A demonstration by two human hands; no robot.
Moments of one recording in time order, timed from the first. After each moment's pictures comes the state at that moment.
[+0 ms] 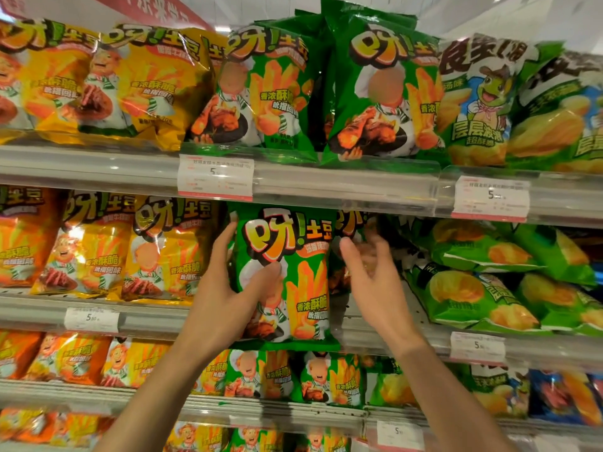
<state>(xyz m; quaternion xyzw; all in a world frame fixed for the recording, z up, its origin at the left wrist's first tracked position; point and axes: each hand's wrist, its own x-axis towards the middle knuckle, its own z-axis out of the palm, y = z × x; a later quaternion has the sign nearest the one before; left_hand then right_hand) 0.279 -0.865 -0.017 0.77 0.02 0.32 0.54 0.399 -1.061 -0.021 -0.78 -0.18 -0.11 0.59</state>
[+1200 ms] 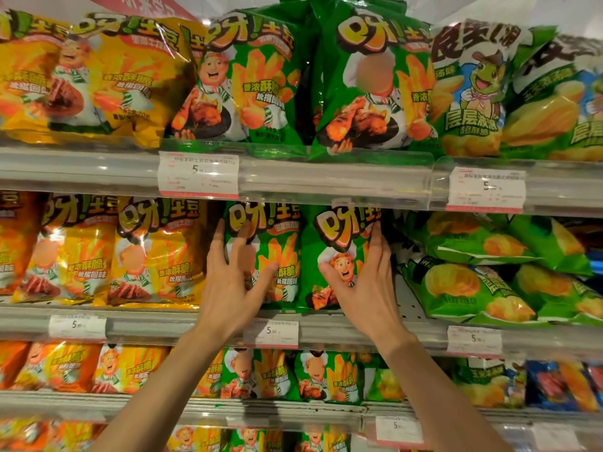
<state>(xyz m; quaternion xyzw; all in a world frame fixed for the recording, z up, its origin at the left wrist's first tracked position) 0.342 -0.847 -0.059 0.87 0.05 0.39 0.29 0.417 -1.062 -0.053 -0.86 -0.19 -0.20 0.42</state>
